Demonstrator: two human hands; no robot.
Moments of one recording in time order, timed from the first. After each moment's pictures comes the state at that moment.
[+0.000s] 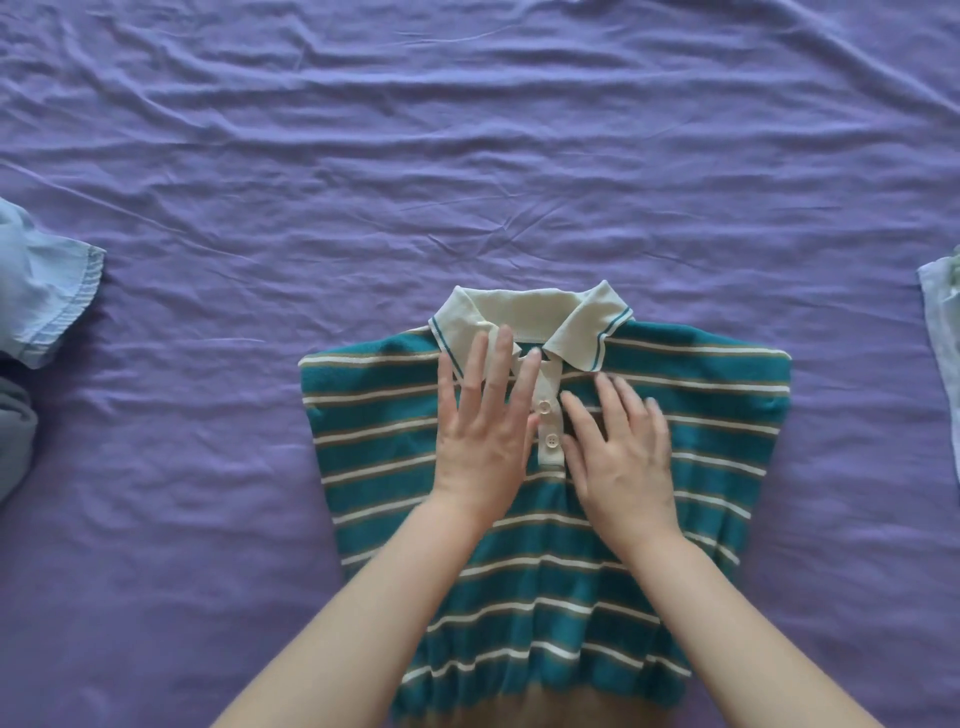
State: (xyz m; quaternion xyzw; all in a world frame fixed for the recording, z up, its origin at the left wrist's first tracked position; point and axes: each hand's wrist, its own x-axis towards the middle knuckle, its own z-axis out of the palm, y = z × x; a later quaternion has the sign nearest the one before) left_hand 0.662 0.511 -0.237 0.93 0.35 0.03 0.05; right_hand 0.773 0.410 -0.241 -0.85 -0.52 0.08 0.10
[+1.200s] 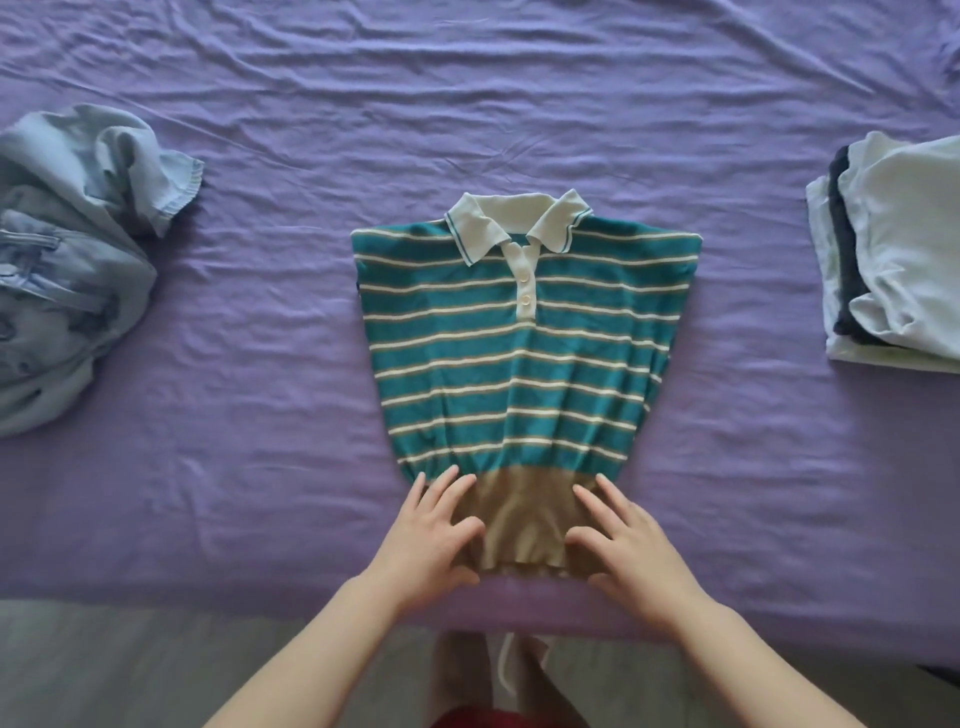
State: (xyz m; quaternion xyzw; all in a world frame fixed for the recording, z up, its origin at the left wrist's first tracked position) left_hand 0.465 0.312 -0.202 0.93 0.23 -0.23 0.18; right_hand 0.689 0.159 -0.196 -0.70 -0.66 0.28 -0.03
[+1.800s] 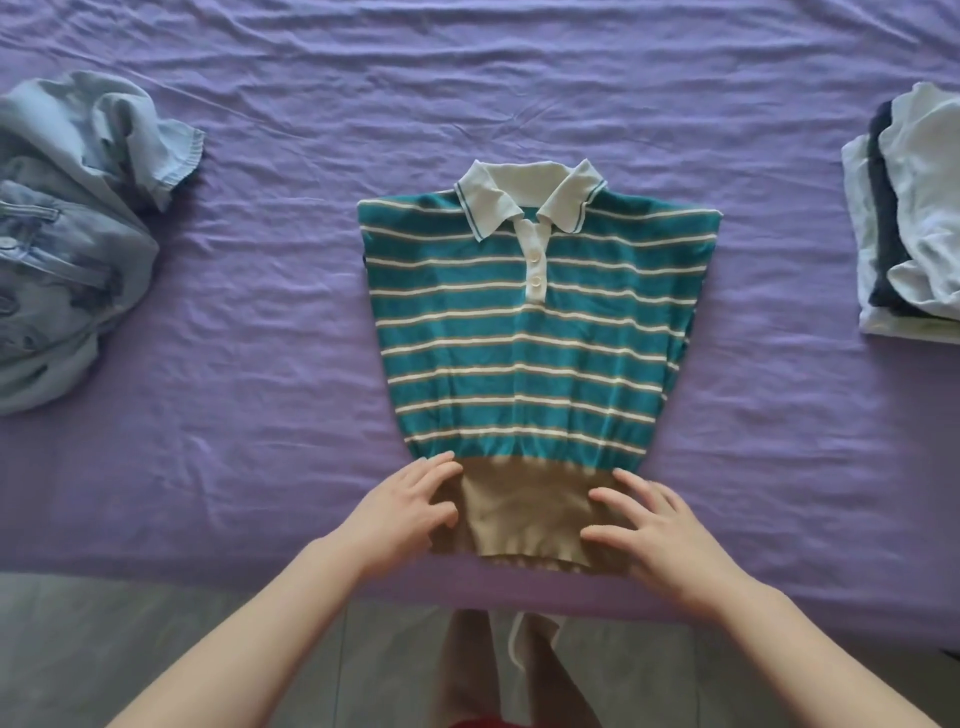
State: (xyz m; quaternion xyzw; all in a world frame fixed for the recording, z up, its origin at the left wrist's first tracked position) left_hand 0.439 0.340 -0.200 0.96 0.14 -0.18 0.16; right_hand 0.702 0.153 -0.195 -0.65 -0.70 0.29 -0.04
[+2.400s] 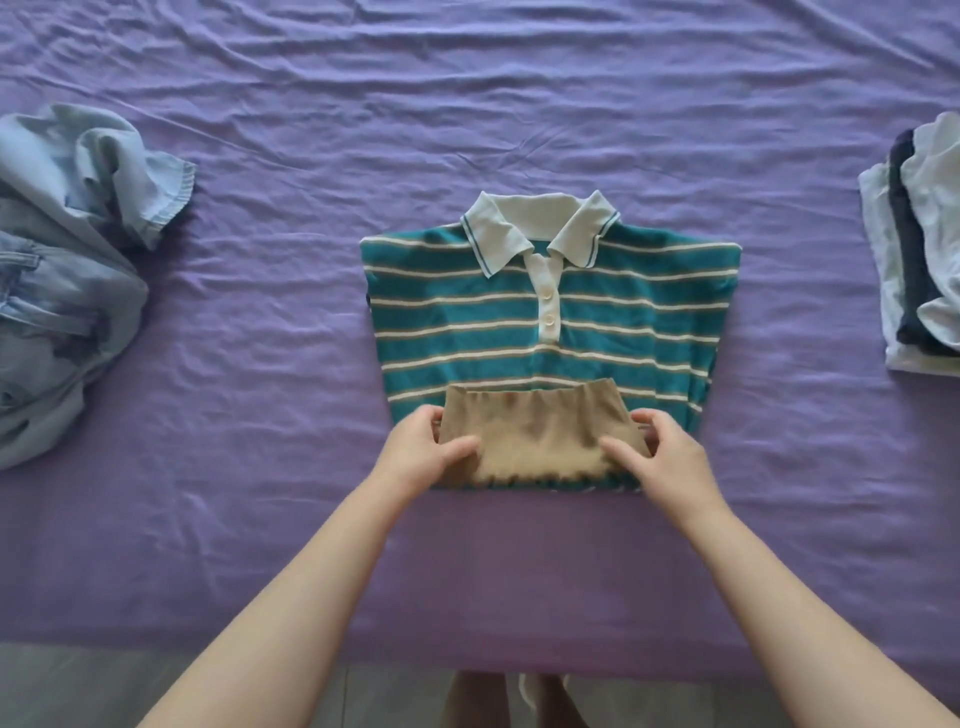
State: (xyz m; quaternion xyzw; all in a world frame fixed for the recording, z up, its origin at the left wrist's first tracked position) left_hand 0.509 0.426 -0.204 0.65 0.58 -0.06 0.49; right_hand 0.728 0.262 -0.208 -0.85 -0.25 0.38 0.25
